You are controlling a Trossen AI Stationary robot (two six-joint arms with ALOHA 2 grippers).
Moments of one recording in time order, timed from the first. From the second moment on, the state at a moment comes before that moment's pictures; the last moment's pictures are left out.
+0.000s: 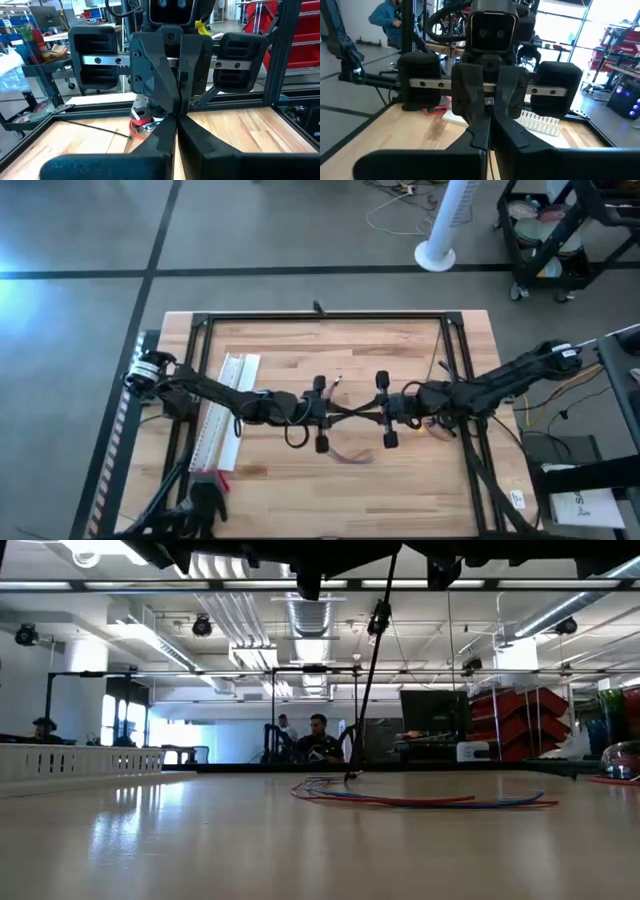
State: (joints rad) left arm -0.22 1.67 0.99 0.66 -0.27 0.08; right arm 0.24 1.29 0.56 0.66 0.14 -0.17
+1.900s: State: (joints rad) left arm 0.00 1.93 0.68 1.06 -0.24 -1.43; right arm 0.30 1.20 0.69 0.30 0.18 -0.56
